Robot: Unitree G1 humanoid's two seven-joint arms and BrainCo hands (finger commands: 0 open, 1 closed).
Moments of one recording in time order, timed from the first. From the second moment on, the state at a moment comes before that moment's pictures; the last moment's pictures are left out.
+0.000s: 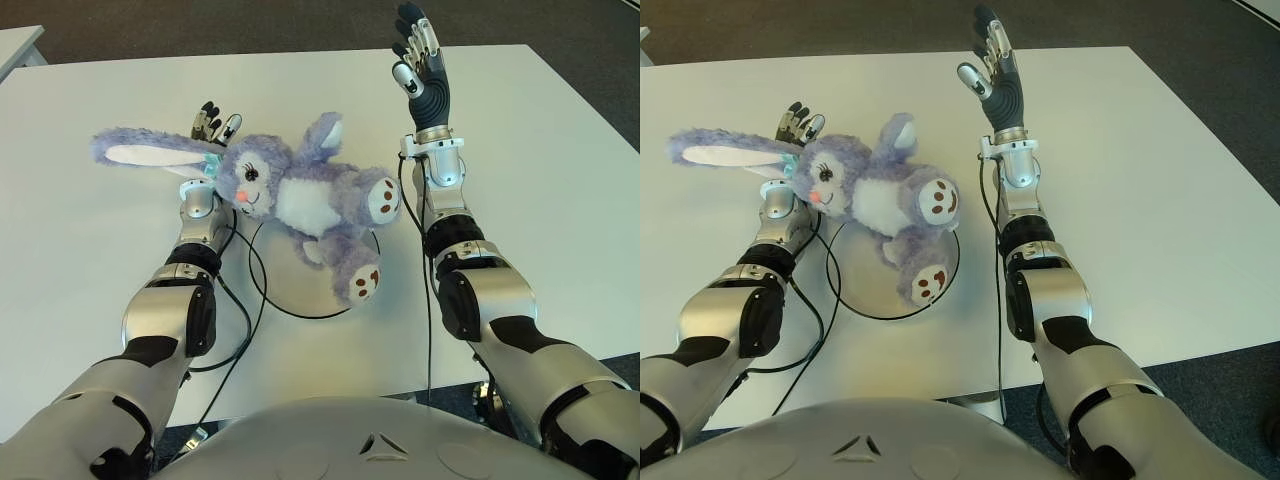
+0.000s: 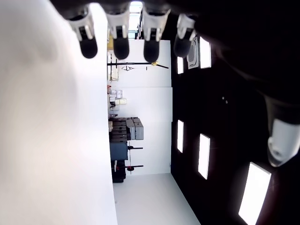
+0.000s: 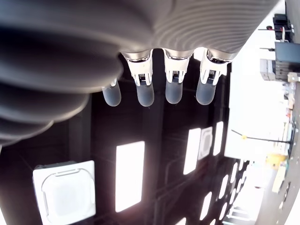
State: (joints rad) left arm -0.68 0.16 0.22 1.15 -0.09 -0.51 0.06; right arm -0.88 -0.11 -0.09 1.02 0.00 -0.79 0.08
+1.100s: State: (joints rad) left arm -0.67 0.16 0.22 1.14 -0.09 -0.52 0.06; right arm -0.91 -0.08 -0.12 1.19 0.01 -0.79 0.08
